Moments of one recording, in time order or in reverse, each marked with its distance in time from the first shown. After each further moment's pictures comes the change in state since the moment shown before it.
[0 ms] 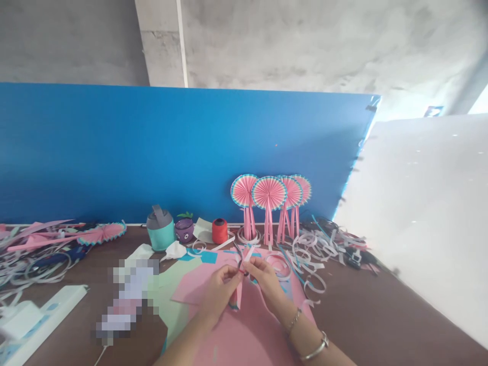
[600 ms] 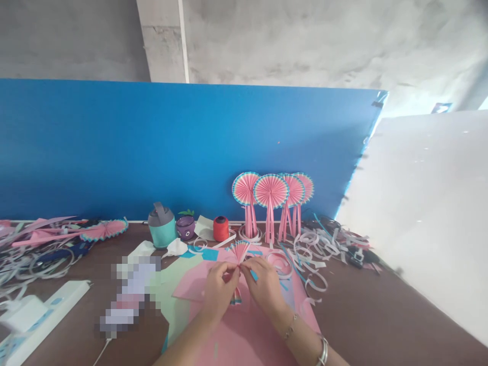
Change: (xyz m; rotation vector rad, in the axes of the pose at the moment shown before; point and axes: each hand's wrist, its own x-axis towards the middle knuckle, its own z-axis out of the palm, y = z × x) left_hand 0.002 -0.006 -0.002 0.277 0.172 0.273; right_hand -0.013 -0.005 0.001 -0.746 0.050 -0.560
